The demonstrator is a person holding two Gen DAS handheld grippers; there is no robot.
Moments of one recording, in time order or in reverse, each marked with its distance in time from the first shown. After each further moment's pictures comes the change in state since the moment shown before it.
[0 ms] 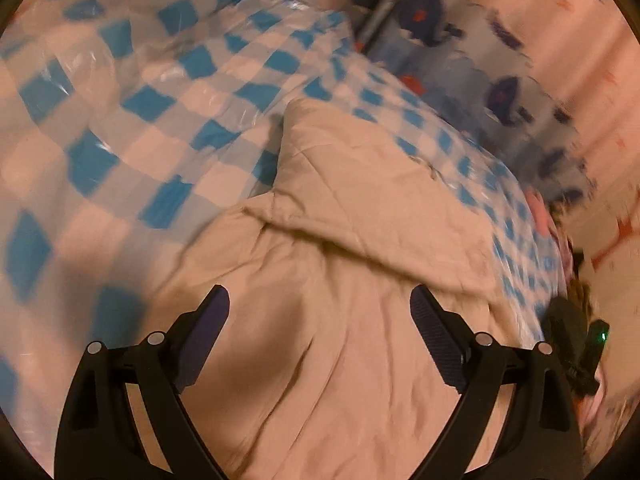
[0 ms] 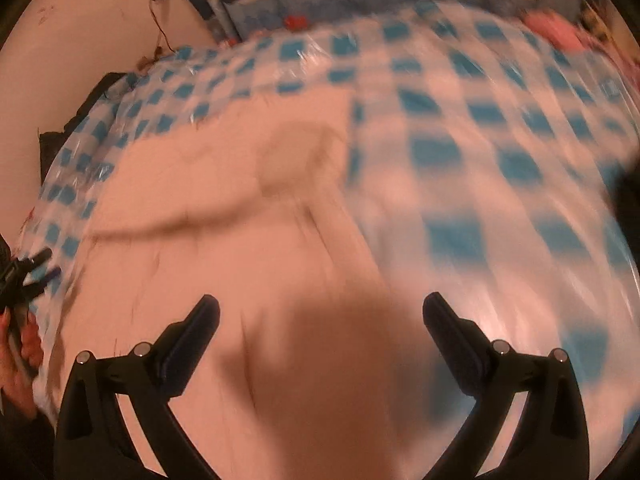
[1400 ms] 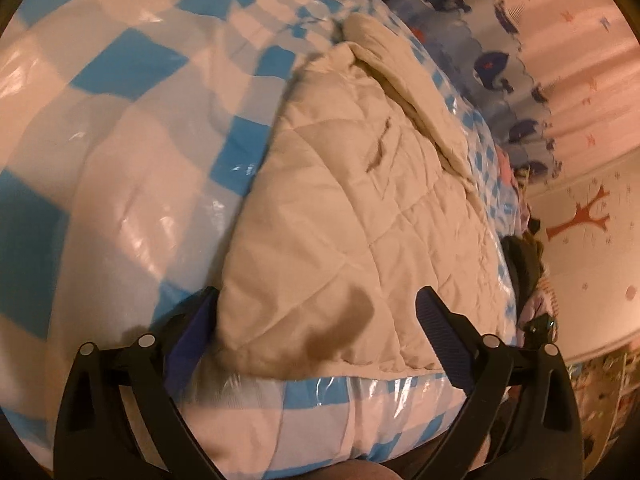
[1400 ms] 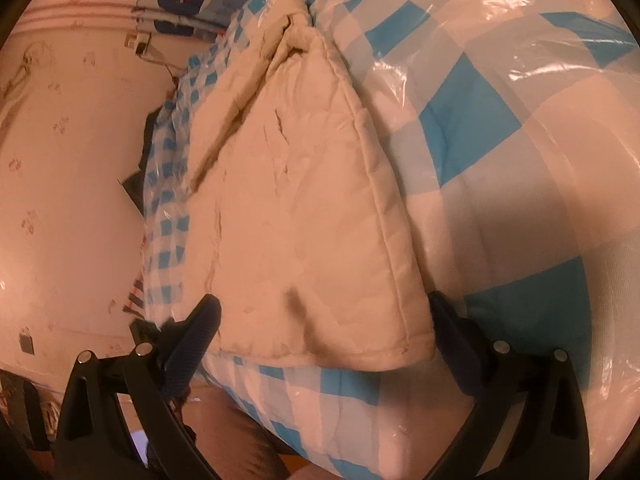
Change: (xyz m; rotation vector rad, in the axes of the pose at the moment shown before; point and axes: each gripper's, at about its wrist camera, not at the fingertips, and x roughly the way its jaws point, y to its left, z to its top) left arm -0.086 0.118 -0.156 -0.151 0.231 -0.182; right arm -0.052 -0.050 -0.177 0.427 0.188 0.462
